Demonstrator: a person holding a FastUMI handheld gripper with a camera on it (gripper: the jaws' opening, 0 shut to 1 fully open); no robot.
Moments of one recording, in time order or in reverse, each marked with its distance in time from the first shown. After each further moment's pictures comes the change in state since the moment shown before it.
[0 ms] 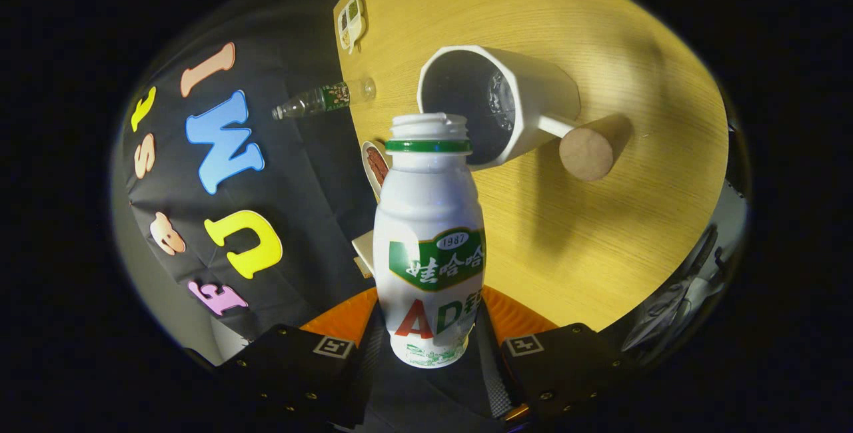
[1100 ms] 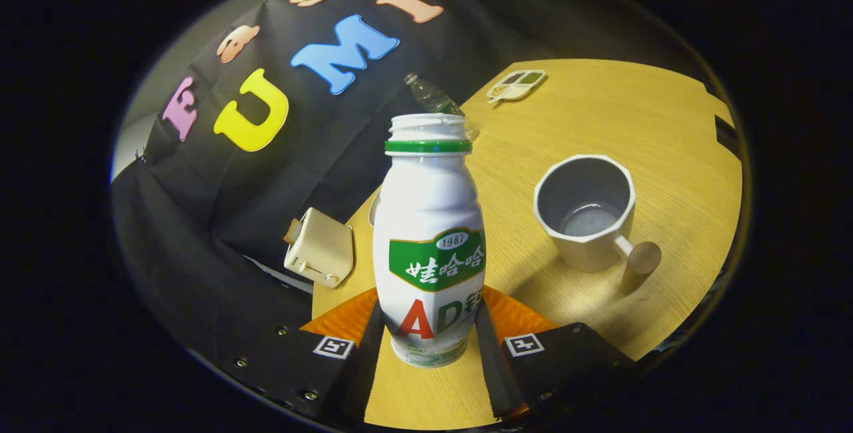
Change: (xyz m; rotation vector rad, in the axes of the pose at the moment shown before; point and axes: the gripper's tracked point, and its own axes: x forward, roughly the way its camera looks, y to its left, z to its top) arm 0.036 -0.006 0.009 -0.959 -0.374 -0.121
